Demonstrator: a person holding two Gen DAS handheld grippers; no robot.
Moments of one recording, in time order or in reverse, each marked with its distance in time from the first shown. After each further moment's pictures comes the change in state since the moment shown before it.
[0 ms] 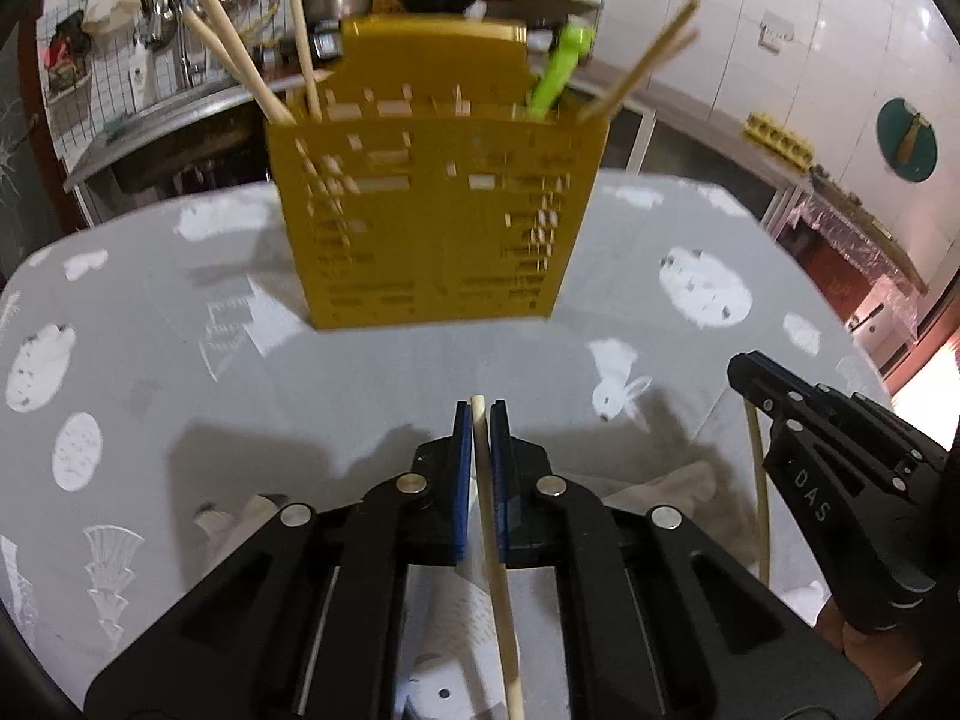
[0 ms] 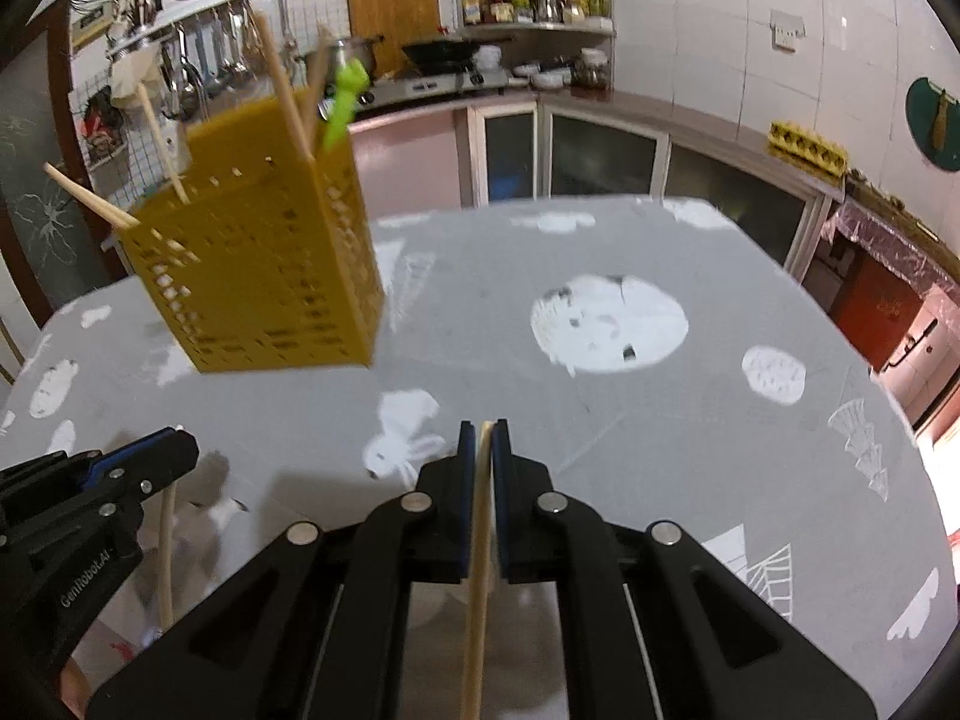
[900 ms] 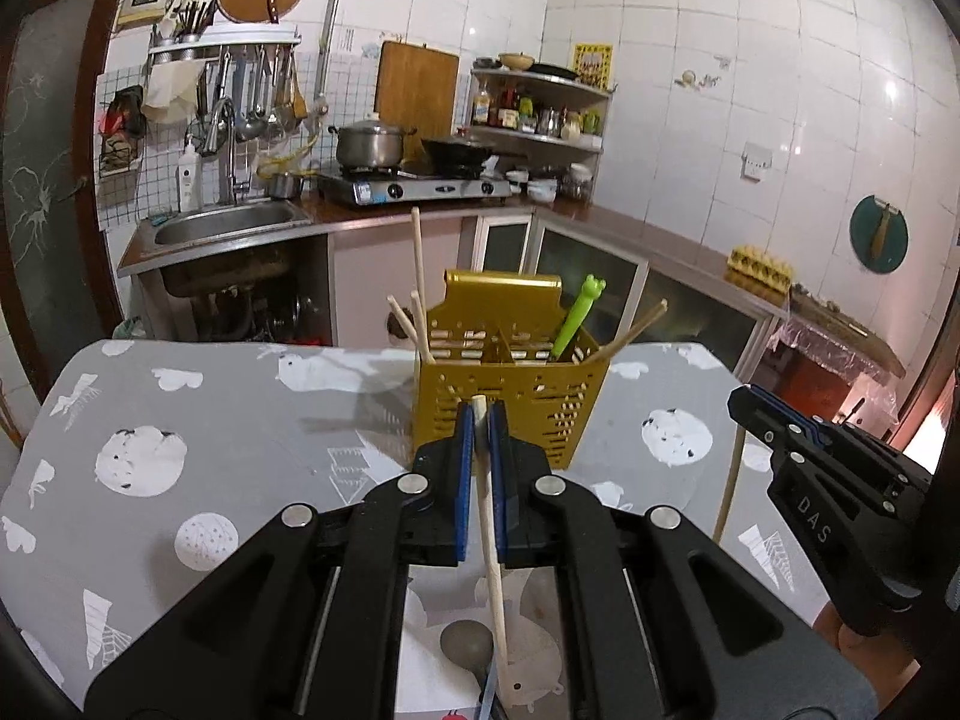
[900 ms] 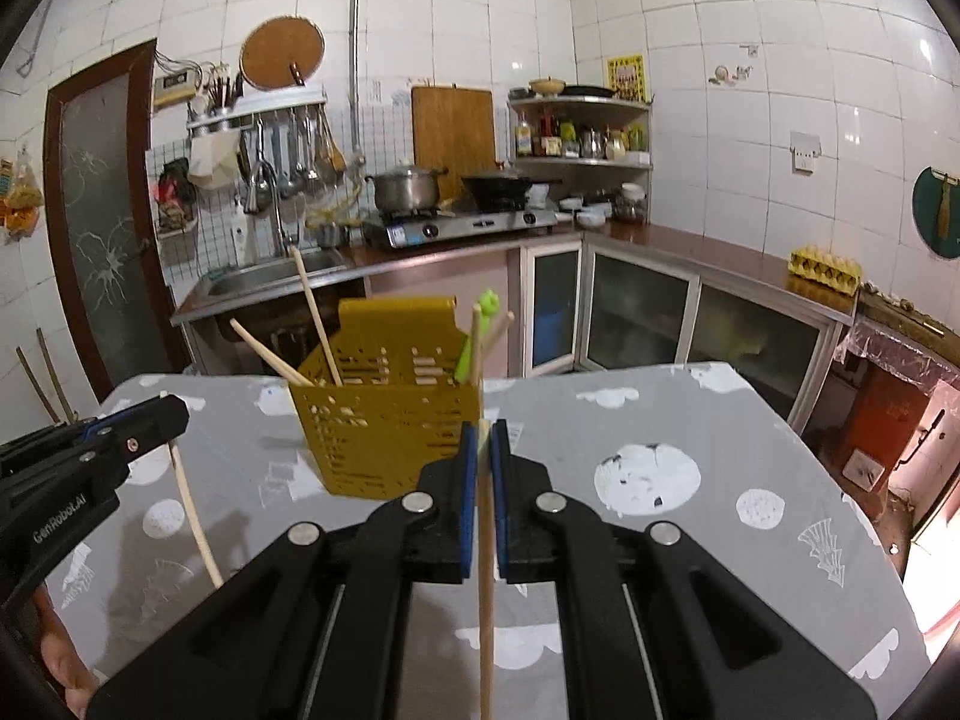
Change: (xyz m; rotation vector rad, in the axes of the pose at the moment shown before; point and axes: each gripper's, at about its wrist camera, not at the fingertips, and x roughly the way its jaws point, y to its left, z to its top) left arm -0.128 0.051 0.023 -0.027 -0.336 -0.012; right arm -0.113 0.051 0.033 -0.064 -0.303 0.075
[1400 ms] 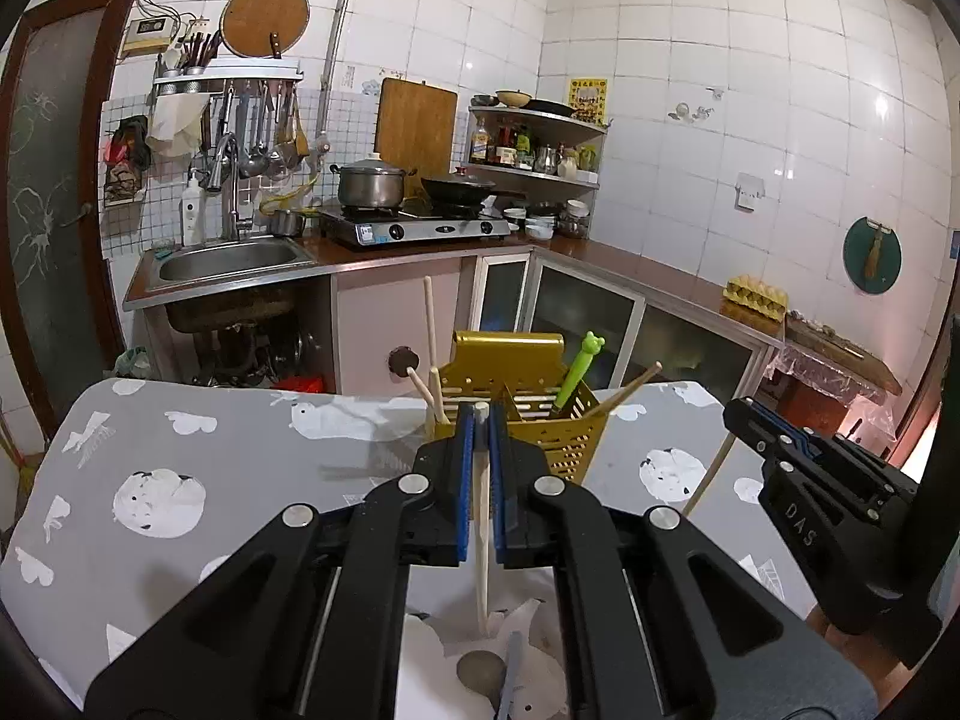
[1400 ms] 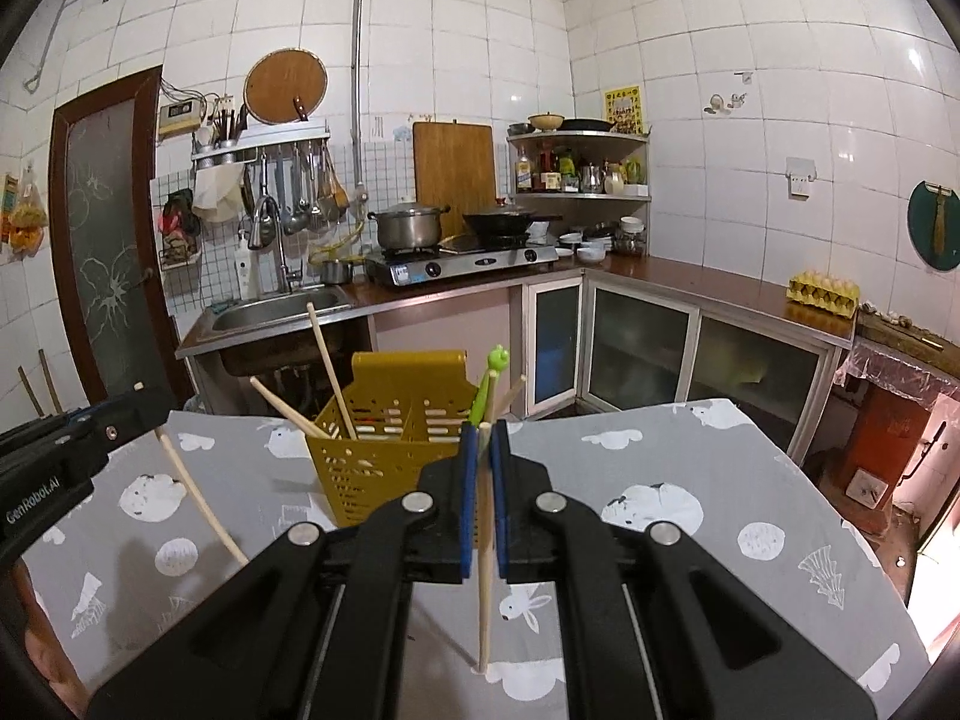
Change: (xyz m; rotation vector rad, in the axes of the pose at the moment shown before) left arm -0.018 0.010 0.024 0.007 -0.079 -0.003; right arm -0.007 0.007 0.021 0.009 -0.077 0.000
